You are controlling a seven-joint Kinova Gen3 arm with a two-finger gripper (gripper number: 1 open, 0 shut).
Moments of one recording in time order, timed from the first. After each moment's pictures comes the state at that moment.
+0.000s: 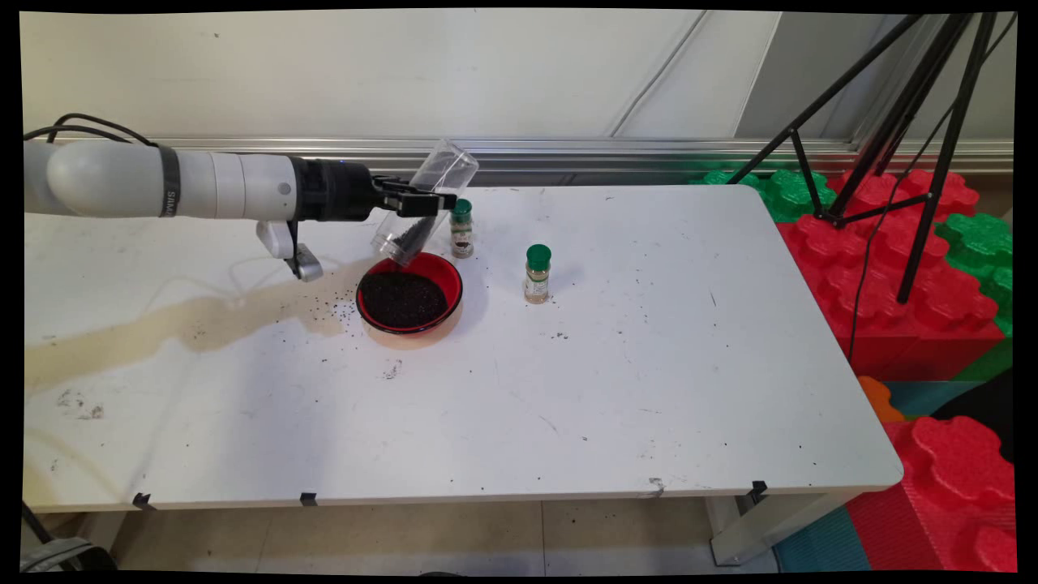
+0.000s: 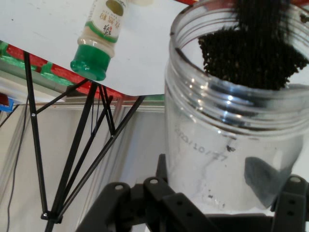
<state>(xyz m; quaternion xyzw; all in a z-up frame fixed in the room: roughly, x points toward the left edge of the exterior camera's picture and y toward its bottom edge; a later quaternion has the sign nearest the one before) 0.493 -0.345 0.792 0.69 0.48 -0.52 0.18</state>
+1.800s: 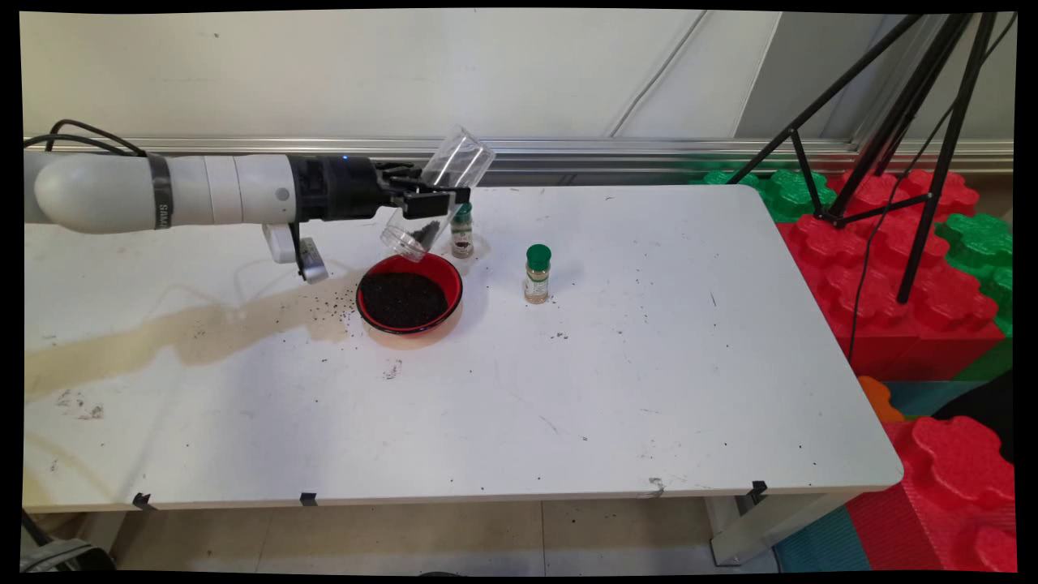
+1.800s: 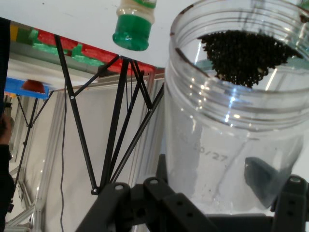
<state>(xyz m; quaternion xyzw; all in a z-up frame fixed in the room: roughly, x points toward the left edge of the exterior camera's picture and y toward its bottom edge) 0.476 -0.330 0.802 0.70 0.41 -0.56 0.20</state>
